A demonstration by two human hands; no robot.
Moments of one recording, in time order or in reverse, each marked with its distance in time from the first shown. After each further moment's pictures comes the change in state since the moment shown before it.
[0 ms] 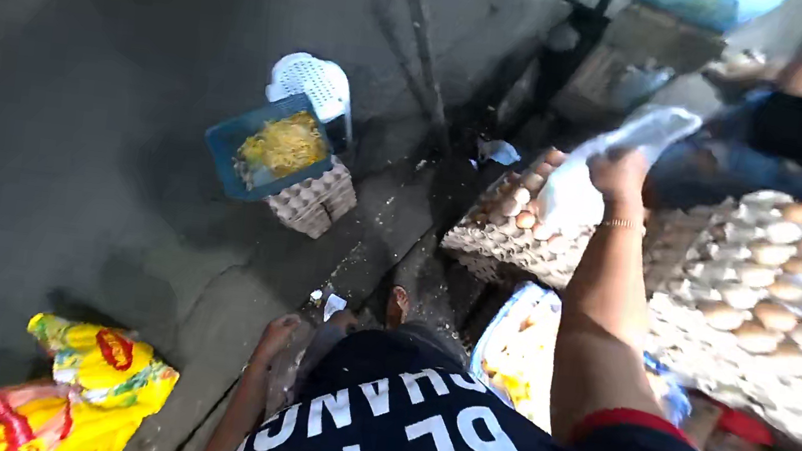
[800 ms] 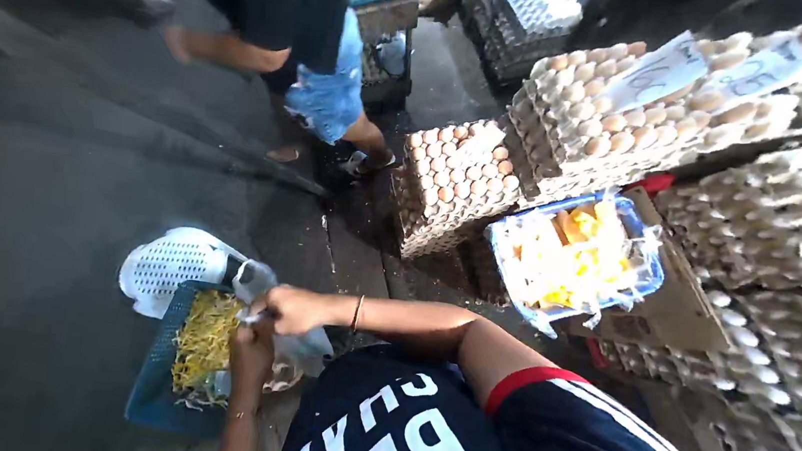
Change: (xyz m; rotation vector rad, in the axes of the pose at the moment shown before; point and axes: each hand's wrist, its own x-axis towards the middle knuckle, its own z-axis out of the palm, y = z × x) left_hand 0.087 0.365 -0.109 0.435 -0.074 0.908; right_hand -0.106 -0.314 0.255 0.624 -0.483 -0.571
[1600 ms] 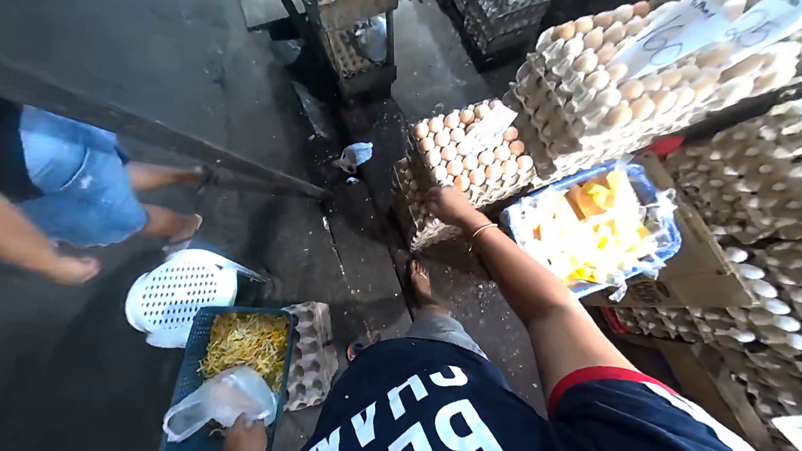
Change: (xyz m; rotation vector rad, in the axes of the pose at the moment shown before) left_hand 0.016 -0.210 -0.047 0.495 -0.159 -0.467; right_hand -0.119 0.167 -0.208 -0.472 0.529 0.890
